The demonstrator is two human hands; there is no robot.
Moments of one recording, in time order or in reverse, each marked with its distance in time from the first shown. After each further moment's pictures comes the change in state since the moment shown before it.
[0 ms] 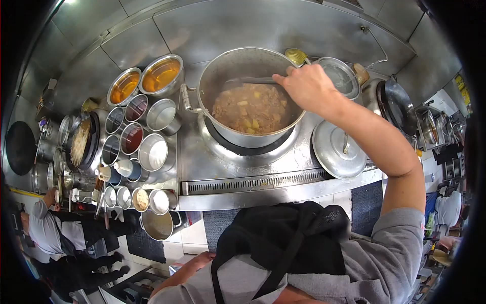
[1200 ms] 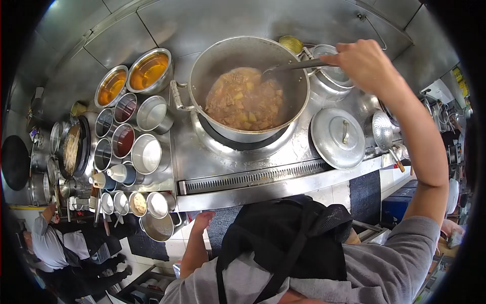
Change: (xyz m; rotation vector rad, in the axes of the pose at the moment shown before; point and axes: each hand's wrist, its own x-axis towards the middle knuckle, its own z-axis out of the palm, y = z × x) left_hand 0.102 0.092 -0.113 -0.454 0.395 -0.128; right_hand -0.040 0.073 -0.034 -0.175 -0.040 0.083
